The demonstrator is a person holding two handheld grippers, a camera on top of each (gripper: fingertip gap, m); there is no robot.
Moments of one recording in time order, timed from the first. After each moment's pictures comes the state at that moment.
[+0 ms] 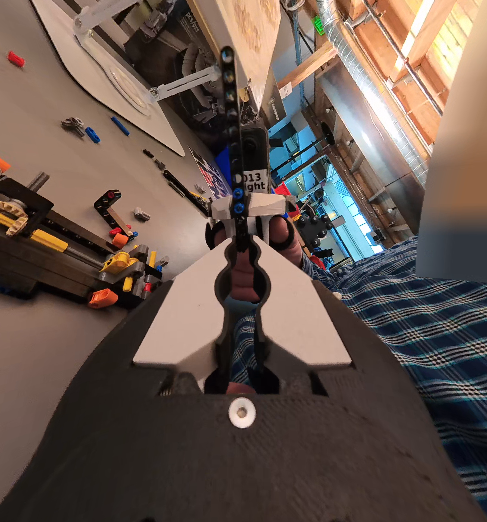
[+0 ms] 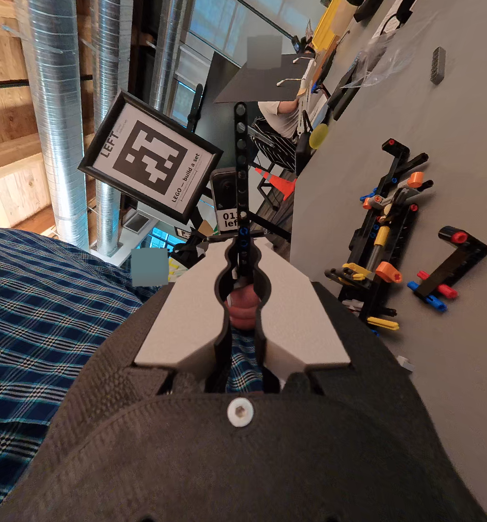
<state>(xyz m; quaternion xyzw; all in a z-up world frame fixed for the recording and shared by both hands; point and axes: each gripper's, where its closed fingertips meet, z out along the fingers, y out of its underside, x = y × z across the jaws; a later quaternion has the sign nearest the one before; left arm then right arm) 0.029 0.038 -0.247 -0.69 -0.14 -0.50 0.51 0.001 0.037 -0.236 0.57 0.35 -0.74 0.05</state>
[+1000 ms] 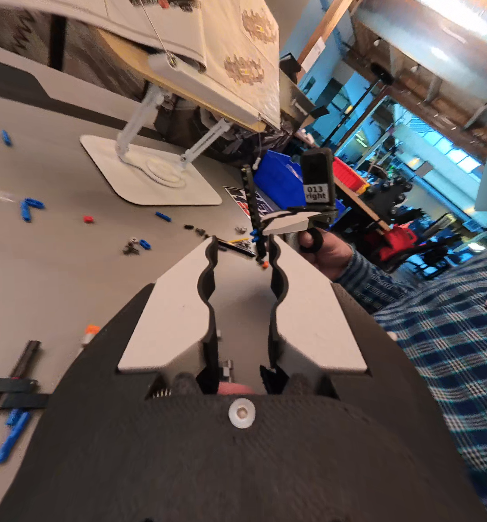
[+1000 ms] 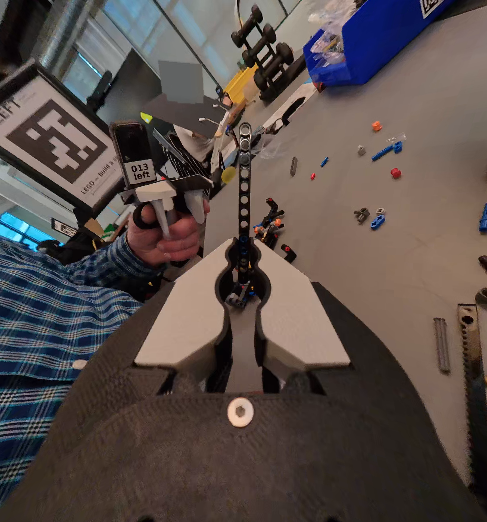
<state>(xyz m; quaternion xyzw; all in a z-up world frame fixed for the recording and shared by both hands) -0.002 0.093 -0.200 -0.75 -0.03 -0.35 0.57 0.062 0.143 -0.232 0.62 0.43 -0.65 -0.15</state>
